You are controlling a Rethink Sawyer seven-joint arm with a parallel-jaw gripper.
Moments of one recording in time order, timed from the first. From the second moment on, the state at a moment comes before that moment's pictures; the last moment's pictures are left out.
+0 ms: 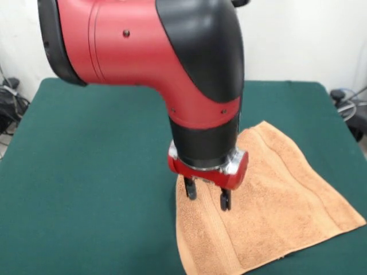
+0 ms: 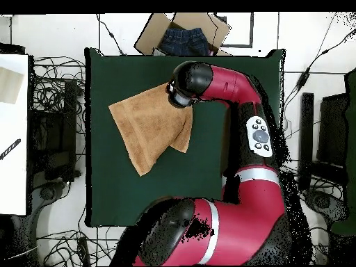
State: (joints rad) arm -0.34 -0.31 0.24 1.04 -0.13 0.95 1.99
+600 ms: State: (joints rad) arm -0.33 -0.39 0.24 1.21 -0.14 0.79 1.99
